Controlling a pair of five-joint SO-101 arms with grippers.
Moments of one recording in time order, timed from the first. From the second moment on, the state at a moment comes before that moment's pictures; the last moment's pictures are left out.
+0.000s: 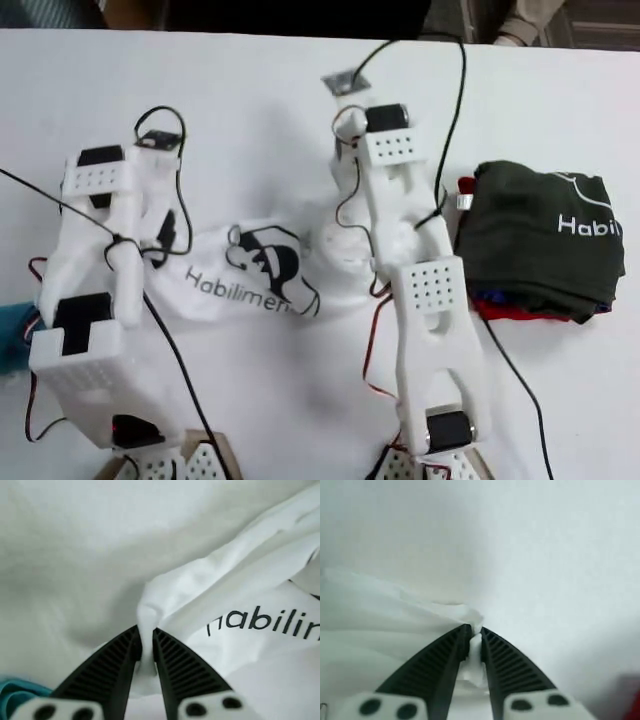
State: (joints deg) left arm -17.2 15.2 7.0 82.9 -18.2; right arm -14.7 62.1 -70.2 94.2 13.3
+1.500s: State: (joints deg) left arm -19.4 15.5 0.6 94.9 -25.6; right arm -19.3 -8.1 27.6 61.5 22.3
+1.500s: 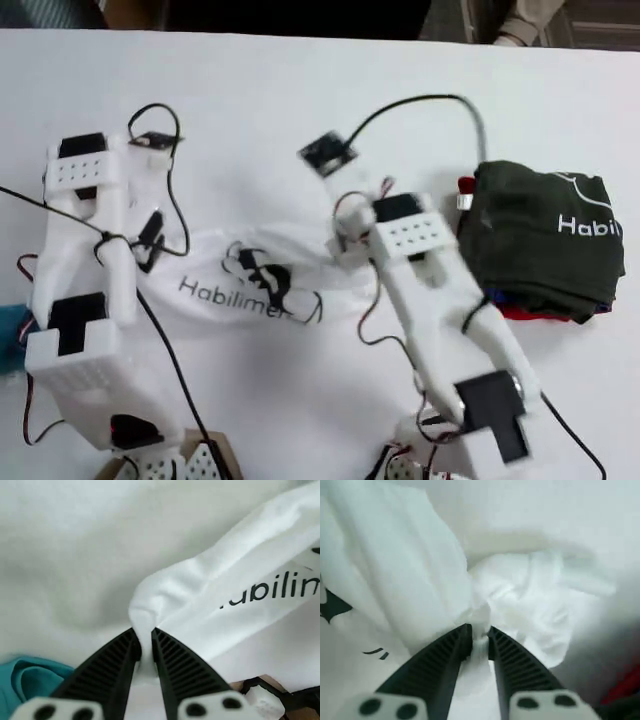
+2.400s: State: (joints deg) left arm -20.7 15.5 0.9 93.8 -25.6; right arm -26.6 -2.1 28.0 65.8 25.2
